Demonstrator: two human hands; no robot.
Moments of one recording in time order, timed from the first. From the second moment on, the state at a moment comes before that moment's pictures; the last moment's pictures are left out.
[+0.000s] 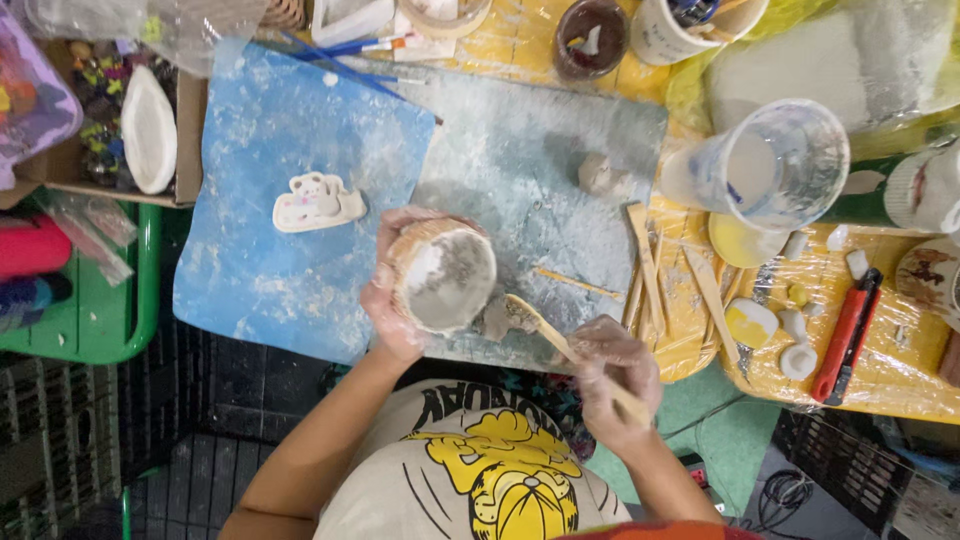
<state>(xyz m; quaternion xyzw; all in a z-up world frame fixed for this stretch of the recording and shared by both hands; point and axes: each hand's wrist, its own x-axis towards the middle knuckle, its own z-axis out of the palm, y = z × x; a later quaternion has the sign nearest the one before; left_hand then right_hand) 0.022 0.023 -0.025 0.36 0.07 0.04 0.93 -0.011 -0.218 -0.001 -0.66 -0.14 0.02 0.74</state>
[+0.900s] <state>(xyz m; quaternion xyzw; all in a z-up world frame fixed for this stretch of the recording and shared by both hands) 0.008 0.029 -0.023 0.39 0.10 0.03 0.92 -0.006 -0.224 -0.038 -0.80 -0.51 -0.09 0.32</state>
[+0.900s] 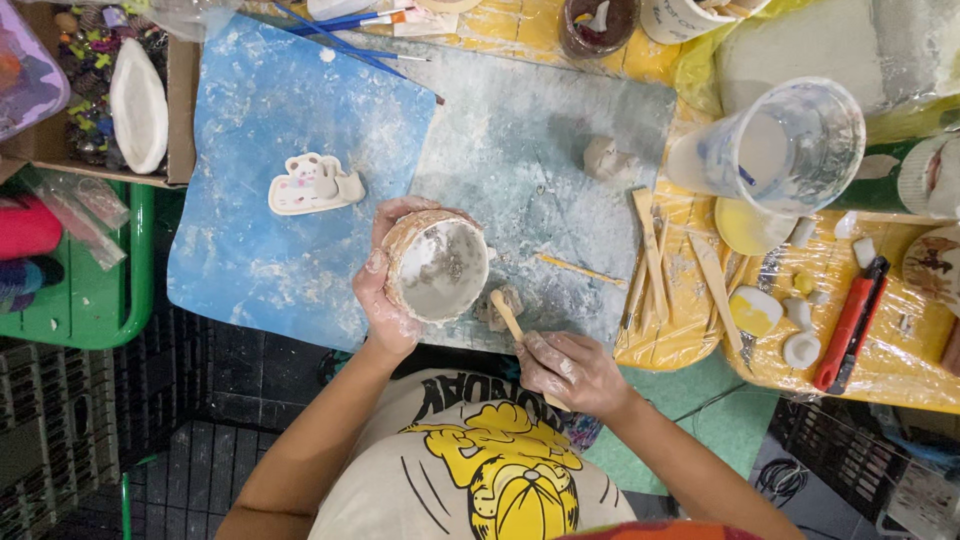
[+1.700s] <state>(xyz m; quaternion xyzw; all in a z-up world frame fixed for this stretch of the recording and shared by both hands) -0.047 -0.018 -0.047 0.43 0.24 0.00 0.87 -0.030 -0.228 -0.064 -0.77 -0.36 -0.07 0.53</state>
